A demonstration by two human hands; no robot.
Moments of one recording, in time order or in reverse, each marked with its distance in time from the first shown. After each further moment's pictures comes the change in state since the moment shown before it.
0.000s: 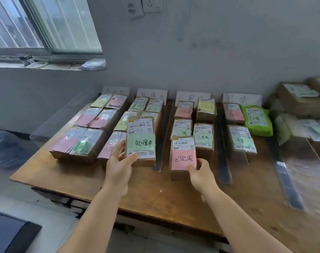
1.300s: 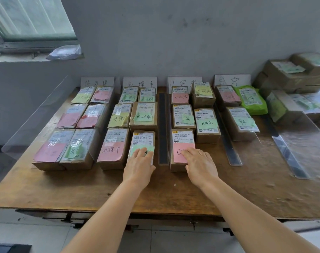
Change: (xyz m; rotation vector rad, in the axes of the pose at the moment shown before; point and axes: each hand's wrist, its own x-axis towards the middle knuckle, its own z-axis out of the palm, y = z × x) left_hand 0.070 -0.044 -0.015 1.532 -0.381 0.446; right_hand 0.015 0.005 0.059 -1.000 0.137 -0.446
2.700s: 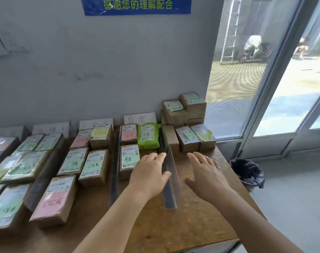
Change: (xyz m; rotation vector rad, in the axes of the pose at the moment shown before) left_hand 0.014 0.448 -0.009 -0.096 0.090 0.394; right_hand -0.102 0.378 -0.190 0.043 0.143 0.163
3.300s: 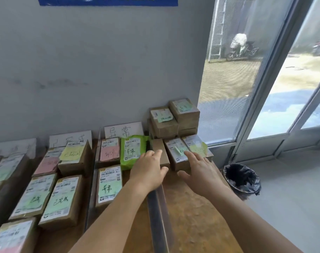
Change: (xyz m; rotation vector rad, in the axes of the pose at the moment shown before) left_hand 0.146 -0.002 0.026 -0.008 -0.061 -0.040; right_hand 0.125 0.048 0.008 0.114 -0.023 0.143
